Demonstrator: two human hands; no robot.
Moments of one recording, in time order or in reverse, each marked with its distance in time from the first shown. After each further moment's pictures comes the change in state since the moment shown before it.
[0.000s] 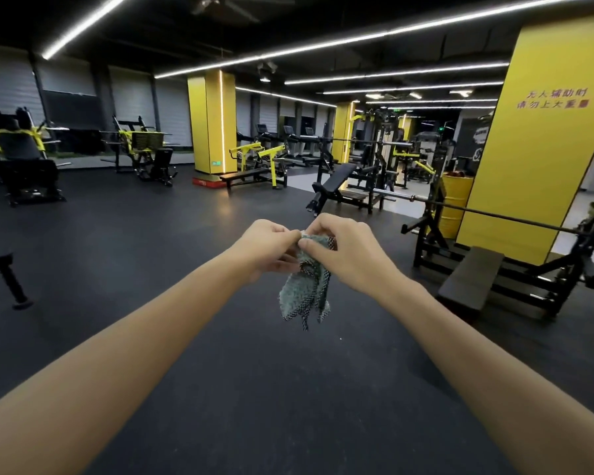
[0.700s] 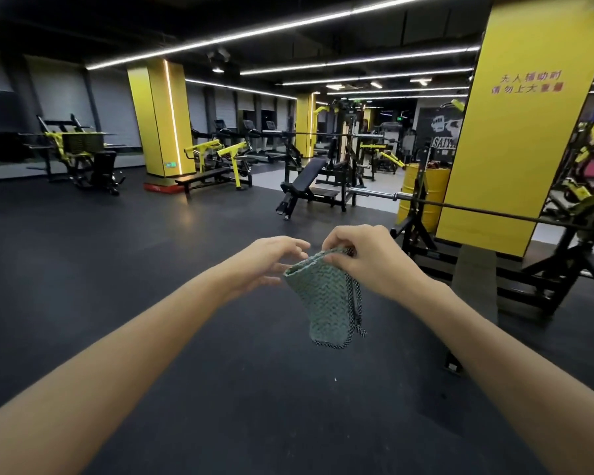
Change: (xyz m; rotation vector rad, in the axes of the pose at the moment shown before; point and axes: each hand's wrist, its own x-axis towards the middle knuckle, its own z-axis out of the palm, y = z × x) left_hand 0.415 -0.057 -0.026 0.063 -0.355 0.009; right_hand 0.307 0.241 0.081 -0.140 -0.015 0.072
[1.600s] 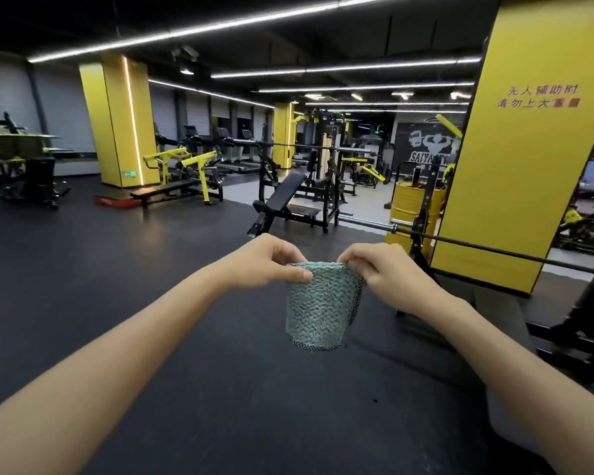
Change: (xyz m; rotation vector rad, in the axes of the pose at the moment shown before) left_hand 0.608 -0.019 -0.129 0.282 -0.161 0.360; right_hand 0.450 0.393 0.088 -0.097 -0.024 0.066
